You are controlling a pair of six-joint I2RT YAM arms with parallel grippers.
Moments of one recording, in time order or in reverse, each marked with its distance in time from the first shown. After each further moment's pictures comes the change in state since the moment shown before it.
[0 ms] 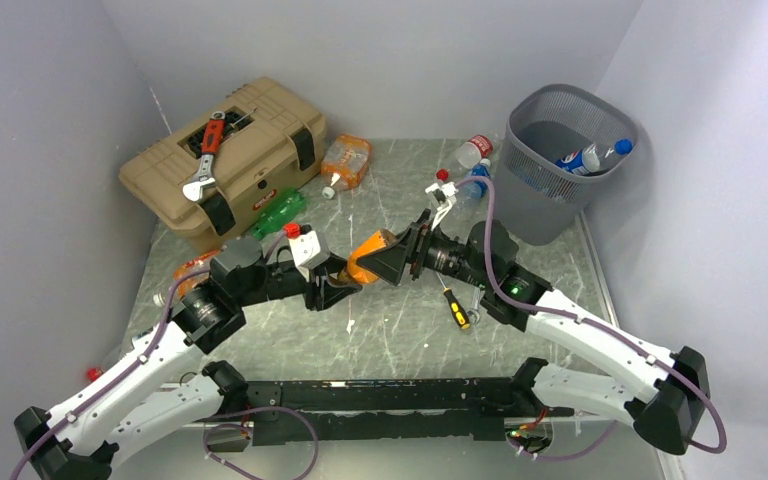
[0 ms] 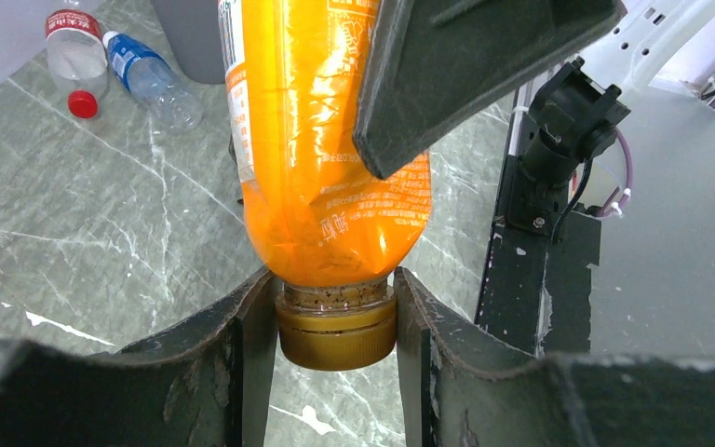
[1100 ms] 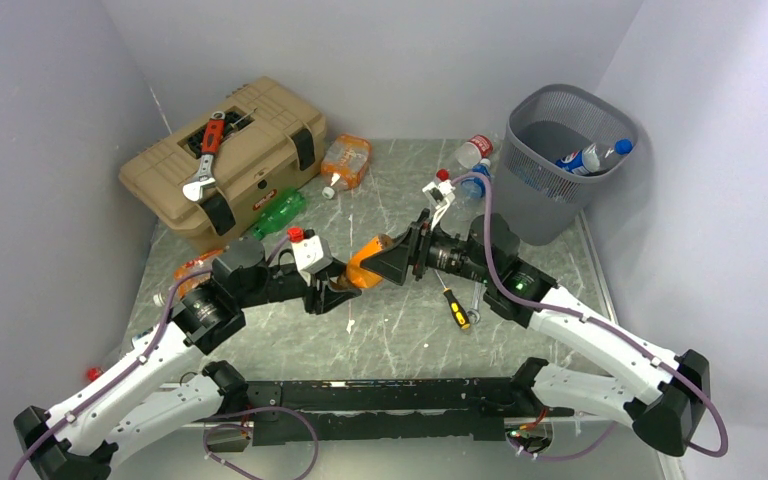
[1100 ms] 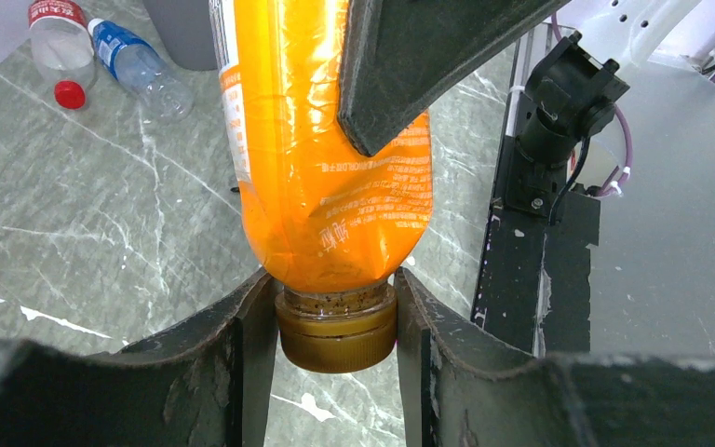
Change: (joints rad) left arm -0.008 -0.002 0.000 -0.043 0.009 0.038; right arm -0.015 0.001 0.085 -0.169 -0.062 -0.080
